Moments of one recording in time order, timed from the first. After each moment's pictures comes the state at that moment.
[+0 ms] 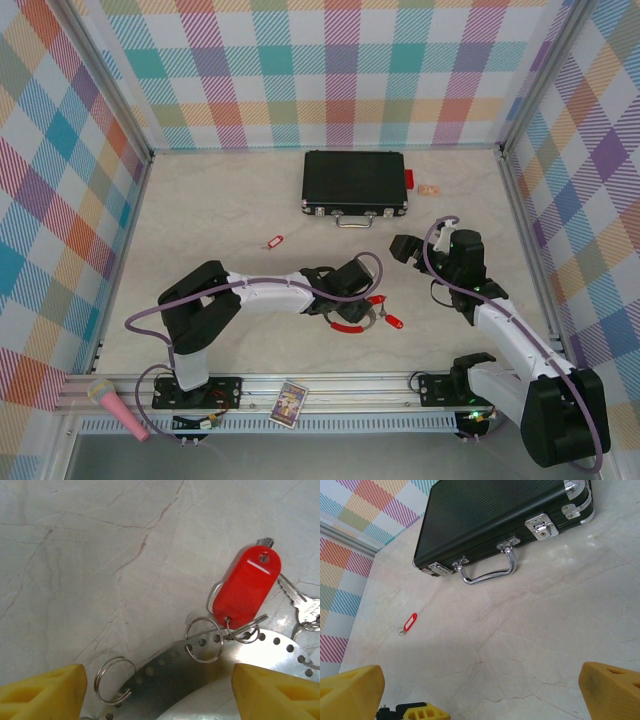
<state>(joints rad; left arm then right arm) -1.07 1.84 1.10 -0.32 -0.16 -0.26 0.20 0.97 0.47 0.00 -0.35 0.62</state>
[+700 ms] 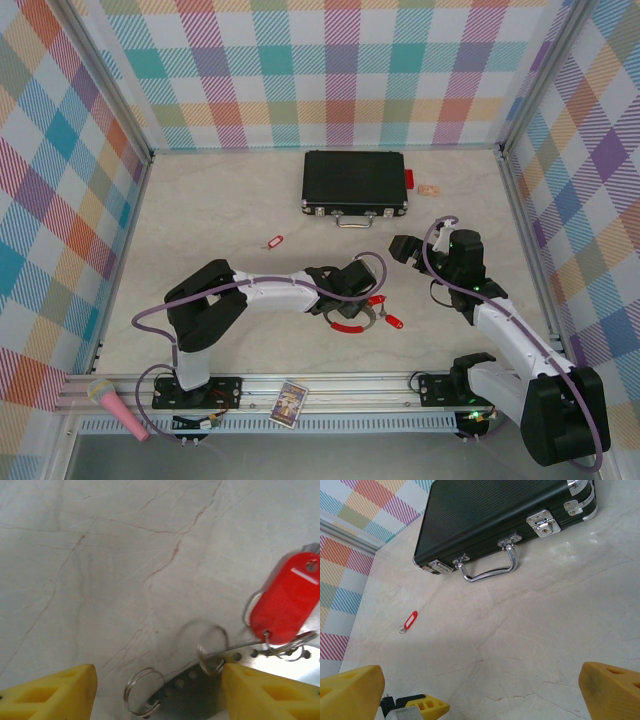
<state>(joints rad) -1.07 1.87 1.14 -0.36 -0.28 -0.25 0.21 0.98 0.47 0.01 -0.36 0.62</state>
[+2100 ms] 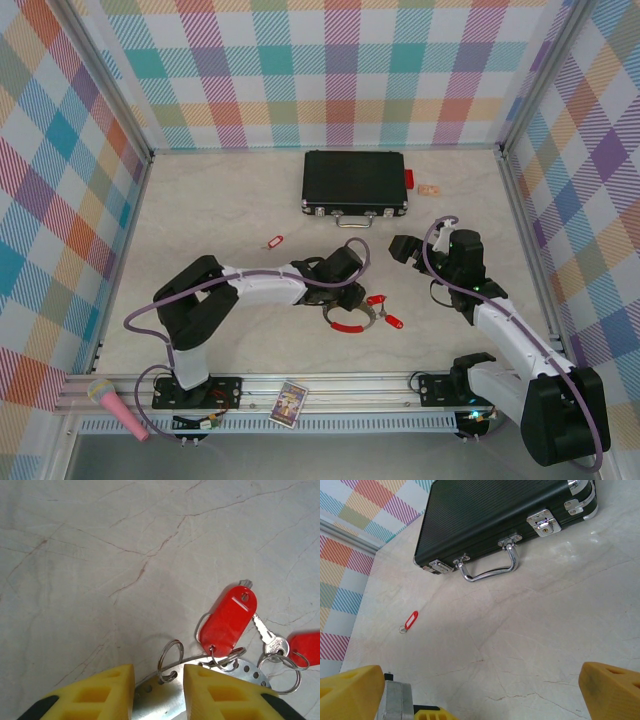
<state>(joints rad) -0.97 1.83 1.07 -0.20 0.03 -0.39 0.21 0.98 0.47 0.01 -0.36 0.63</state>
